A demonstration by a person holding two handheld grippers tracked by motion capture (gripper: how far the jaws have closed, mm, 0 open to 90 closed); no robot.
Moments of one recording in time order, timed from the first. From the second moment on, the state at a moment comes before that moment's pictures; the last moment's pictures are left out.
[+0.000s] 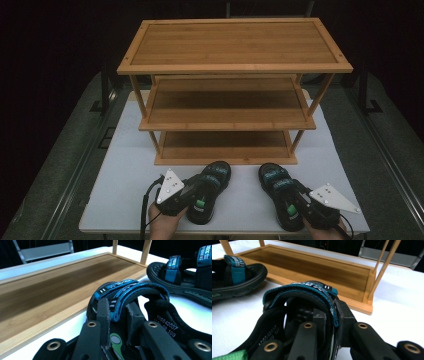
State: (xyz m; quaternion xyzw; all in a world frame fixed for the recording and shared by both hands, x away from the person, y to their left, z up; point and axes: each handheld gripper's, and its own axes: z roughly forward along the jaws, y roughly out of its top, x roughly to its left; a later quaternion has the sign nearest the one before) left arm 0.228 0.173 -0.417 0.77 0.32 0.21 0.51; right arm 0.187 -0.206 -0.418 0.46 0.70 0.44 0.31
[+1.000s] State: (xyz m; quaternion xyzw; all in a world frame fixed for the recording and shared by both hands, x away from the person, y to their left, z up) left arm 0.249 0.156 -0.411 0.73 0.34 0.26 0.53; right arm 0.222 -0.145 -0.400 0.44 0.68 0.47 0.35
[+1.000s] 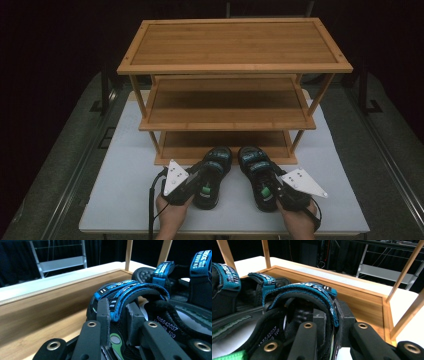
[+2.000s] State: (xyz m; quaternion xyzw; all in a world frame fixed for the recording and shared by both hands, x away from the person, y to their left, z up) left arm 0.284 0.133 -0.423 0.70 0.39 0.29 0.52; right arm 0.265 -0.113 -0.409 0.49 0.65 0.45 0.36
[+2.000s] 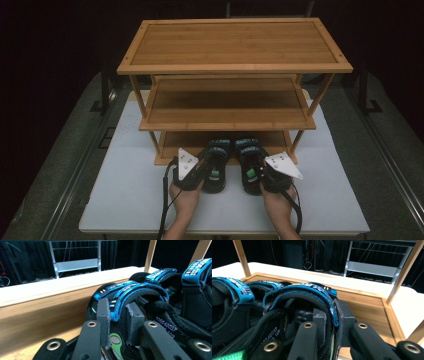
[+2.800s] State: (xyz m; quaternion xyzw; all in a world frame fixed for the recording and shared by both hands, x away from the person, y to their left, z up) left arm 0.291 0.131 -0.430 0.73 0.38 0.28 0.50; right arm 0.275 -0.115 -0.432 0.49 0.68 0.43 0.34
